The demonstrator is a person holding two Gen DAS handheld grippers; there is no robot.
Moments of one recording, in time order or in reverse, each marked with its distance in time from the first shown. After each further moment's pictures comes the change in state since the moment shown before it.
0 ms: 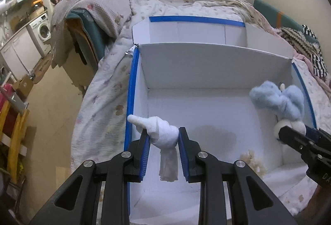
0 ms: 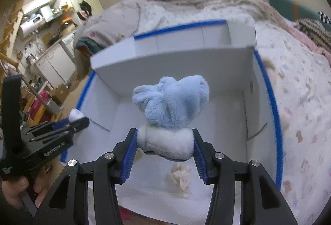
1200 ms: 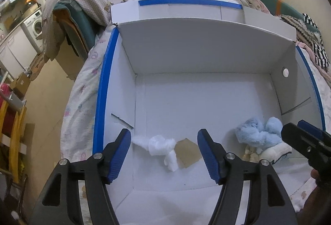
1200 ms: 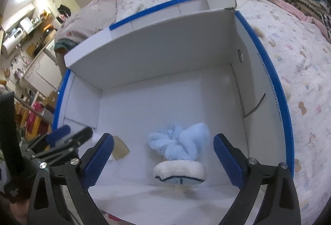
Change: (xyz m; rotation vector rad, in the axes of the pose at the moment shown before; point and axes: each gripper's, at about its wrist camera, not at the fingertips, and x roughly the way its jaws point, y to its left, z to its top) left arm 0.030 -0.020 -0.005 0.024 0.090 -0.010; right arm 0.024 -0.025 -0.011 0.154 0.067 -0.026
